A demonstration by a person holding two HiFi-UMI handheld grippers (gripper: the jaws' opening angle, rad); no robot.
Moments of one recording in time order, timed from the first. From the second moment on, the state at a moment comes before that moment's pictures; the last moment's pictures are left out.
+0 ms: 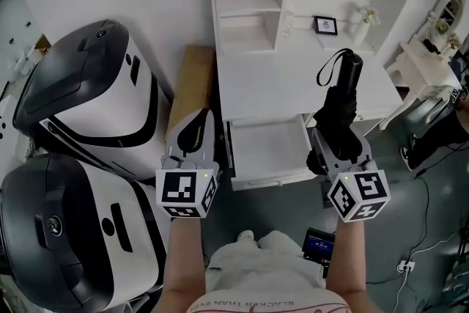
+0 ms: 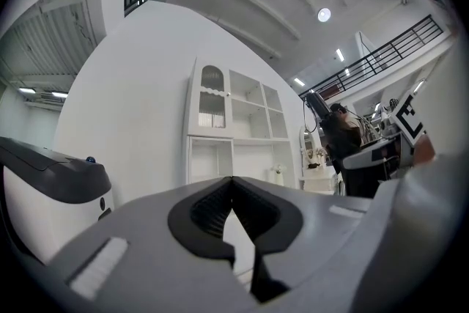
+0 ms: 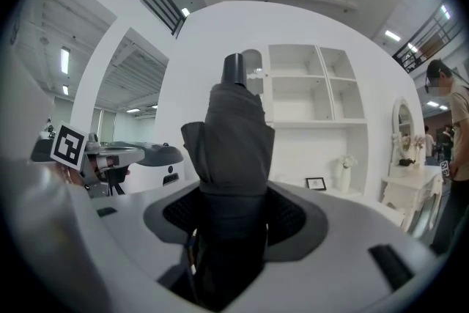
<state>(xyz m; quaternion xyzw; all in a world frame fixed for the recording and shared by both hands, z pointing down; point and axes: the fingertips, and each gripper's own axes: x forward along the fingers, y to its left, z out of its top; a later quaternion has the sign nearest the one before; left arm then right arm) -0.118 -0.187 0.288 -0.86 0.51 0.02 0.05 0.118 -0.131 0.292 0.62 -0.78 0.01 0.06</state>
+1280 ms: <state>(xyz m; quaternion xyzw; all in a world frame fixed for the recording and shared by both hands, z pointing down) -0.085 -0.273 0.389 -0.84 0.54 -0.07 -0.04 0.119 -0.235 0.463 0.47 -0.84 0.13 0.23</state>
